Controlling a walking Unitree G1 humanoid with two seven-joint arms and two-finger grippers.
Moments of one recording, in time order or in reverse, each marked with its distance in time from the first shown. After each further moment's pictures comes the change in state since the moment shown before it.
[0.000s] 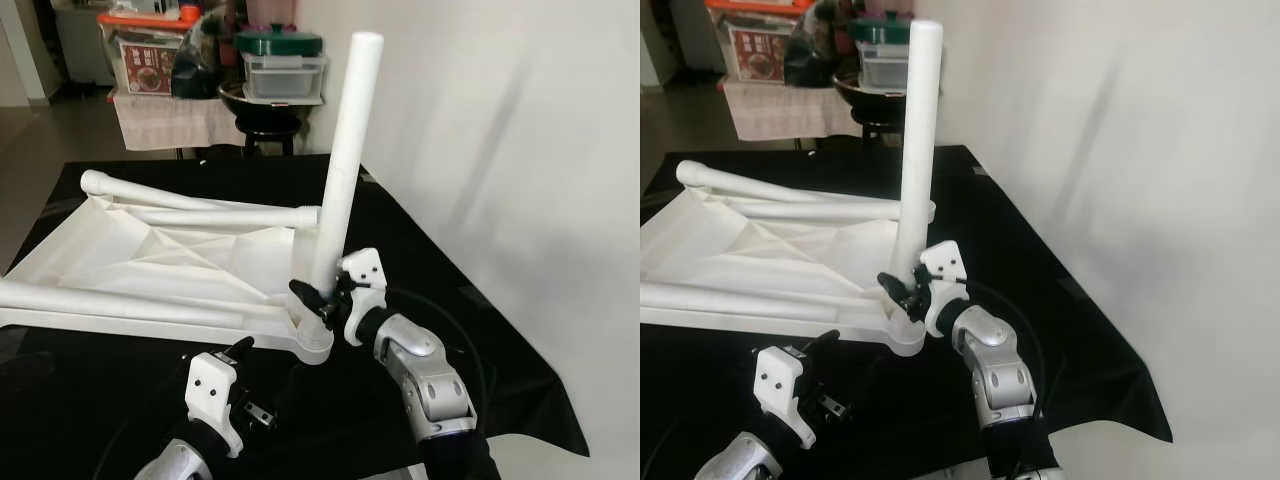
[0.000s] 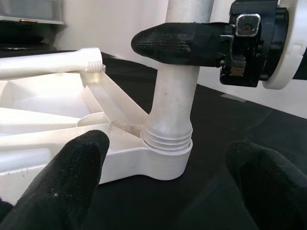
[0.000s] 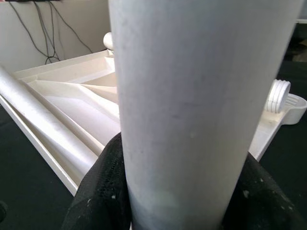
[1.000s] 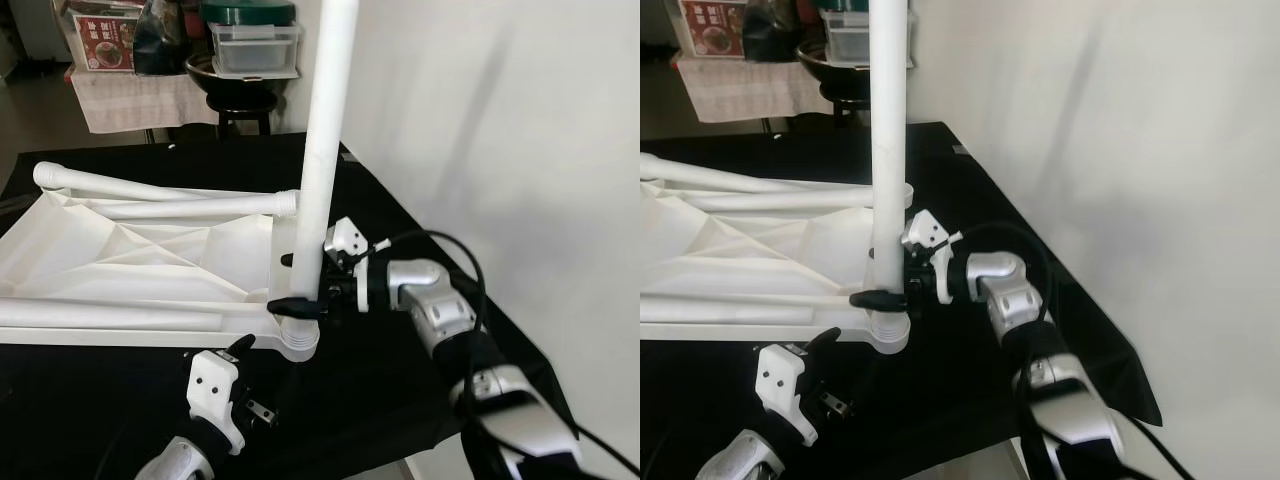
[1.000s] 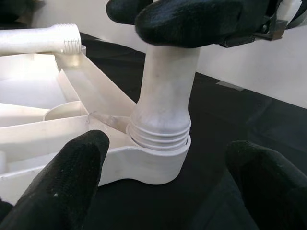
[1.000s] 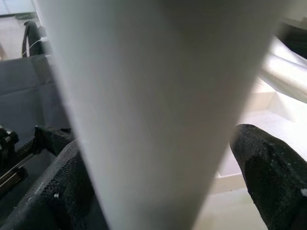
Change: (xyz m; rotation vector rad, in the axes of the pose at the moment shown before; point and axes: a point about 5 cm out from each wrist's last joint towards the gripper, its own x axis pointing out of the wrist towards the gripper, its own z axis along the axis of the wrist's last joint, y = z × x) left arm 0.000 -0.001 0.000 0.002 -0.001 0.007; right arm 0.029 -0.025 0.045 -0.204 0.072 0.707
